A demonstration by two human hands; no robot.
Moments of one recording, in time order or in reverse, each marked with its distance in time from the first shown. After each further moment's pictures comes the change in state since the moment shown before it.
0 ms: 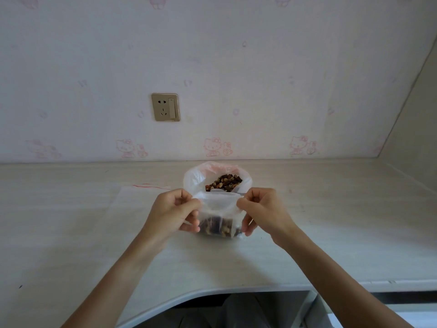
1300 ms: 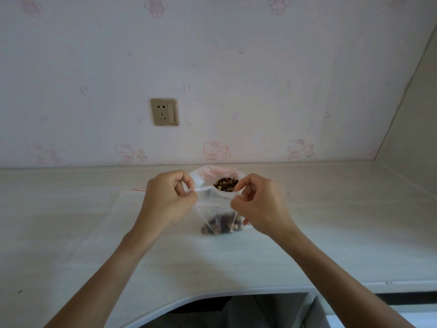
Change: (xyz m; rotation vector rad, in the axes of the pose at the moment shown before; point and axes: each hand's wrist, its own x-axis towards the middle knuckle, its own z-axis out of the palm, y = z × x) left_hand 0.001 0.040 -0.003 0.511 0.198 0.364; right_hand -0.011 -0.032 0.005 -0.266 0.137 -0.231
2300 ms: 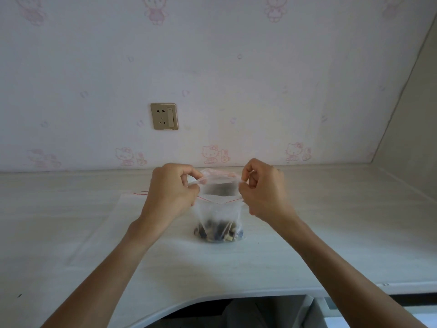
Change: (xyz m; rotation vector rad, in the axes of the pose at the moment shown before) left_hand 0.013 0.026 -0.004 0.069 -0.016 0.057; right_hand 0.016 -0.017 -0.015 -0.056 0.056 -0.085
